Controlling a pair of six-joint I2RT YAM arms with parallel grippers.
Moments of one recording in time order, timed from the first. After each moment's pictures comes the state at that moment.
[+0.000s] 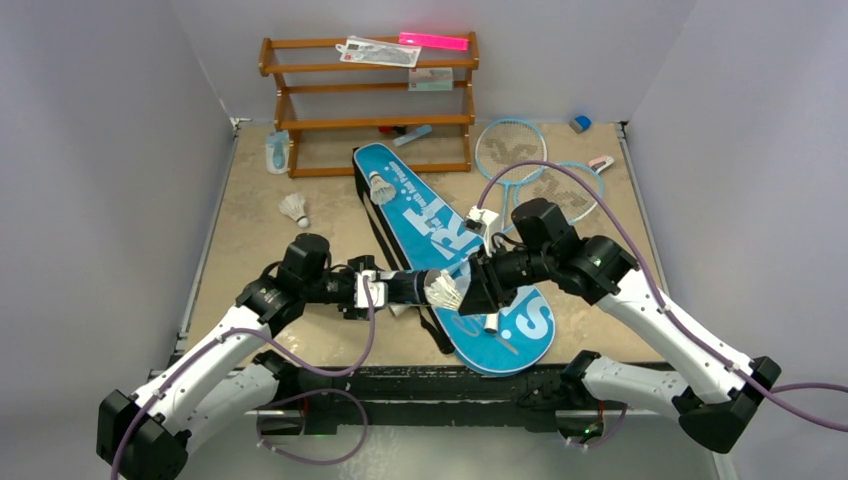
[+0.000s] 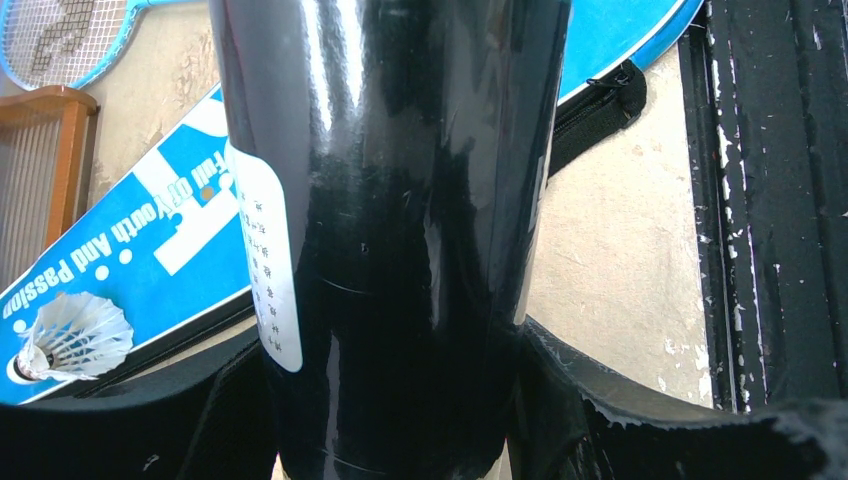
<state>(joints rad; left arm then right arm) -0.54 0.83 0.59 -0.41 0.66 0.85 0.76 1.03 1.14 -0.91 -0.60 0.27</state>
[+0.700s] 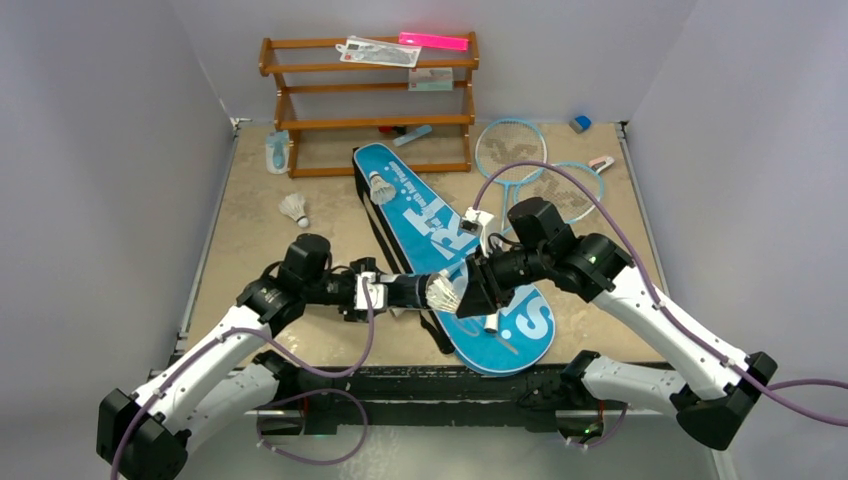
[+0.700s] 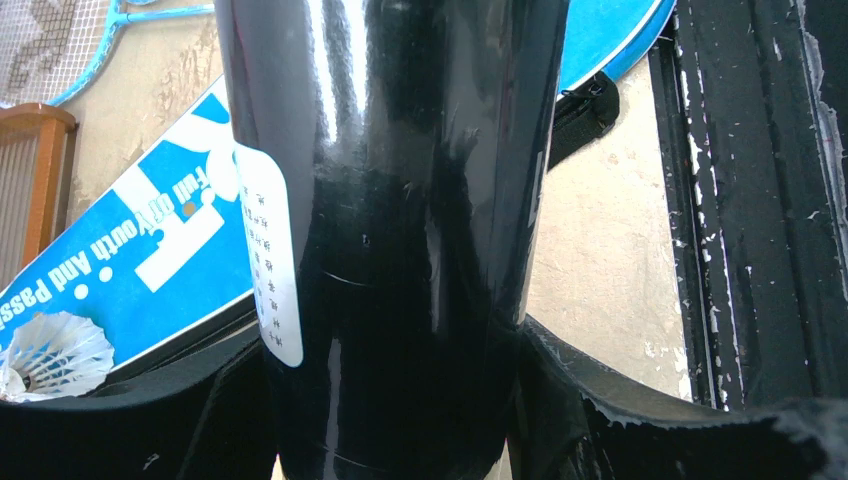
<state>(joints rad) -0.54 0.84 0.59 -0.42 0.69 0.85 0.76 1.06 1.14 -0.91 -0.64 0.26</state>
